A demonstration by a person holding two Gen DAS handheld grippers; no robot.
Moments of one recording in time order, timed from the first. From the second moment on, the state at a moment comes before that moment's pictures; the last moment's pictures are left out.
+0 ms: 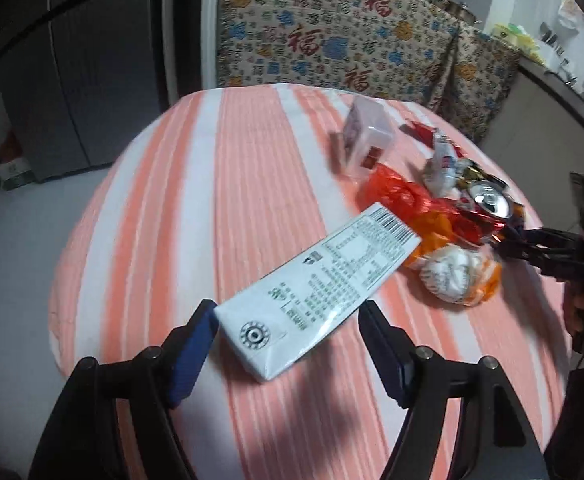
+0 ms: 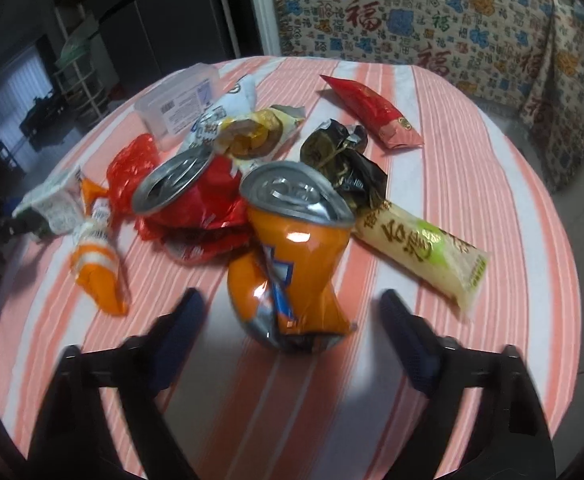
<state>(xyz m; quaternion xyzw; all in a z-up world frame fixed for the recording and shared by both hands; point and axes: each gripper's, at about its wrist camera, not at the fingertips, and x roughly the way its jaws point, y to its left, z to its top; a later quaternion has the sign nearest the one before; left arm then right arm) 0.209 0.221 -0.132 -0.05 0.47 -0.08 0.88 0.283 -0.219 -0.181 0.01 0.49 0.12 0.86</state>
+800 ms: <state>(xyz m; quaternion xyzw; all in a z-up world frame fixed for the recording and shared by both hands) 0.216 0.168 -0.131 0.03 0.50 -0.10 0.86 0.227 -0.251 -0.155 0.03 0.52 0.12 0.84</state>
